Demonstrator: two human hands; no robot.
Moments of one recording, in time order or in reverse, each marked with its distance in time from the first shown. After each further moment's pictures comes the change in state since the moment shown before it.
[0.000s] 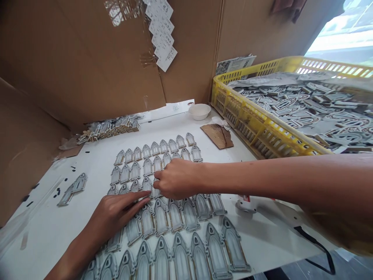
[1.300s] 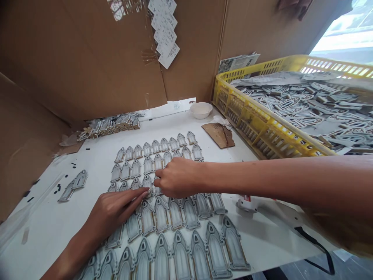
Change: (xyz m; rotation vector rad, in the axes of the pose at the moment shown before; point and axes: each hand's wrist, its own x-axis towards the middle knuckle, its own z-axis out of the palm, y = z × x) left_hand 0.005 0.005 -0.006 0.079 0.018 0.039; right_hand 0.000 -0.003 -0.003 0.002 -0.041 0.018
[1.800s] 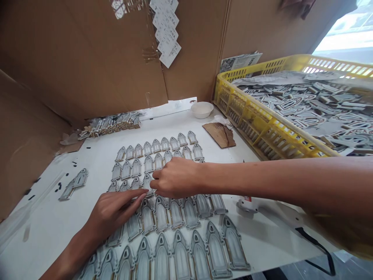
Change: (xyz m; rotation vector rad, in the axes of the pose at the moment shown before) left_hand 0.002 0.005 0.000 -0.061 0.100 0.009; right_hand 0.003 -0.002 -0.002 0.024 0.054 -0.027
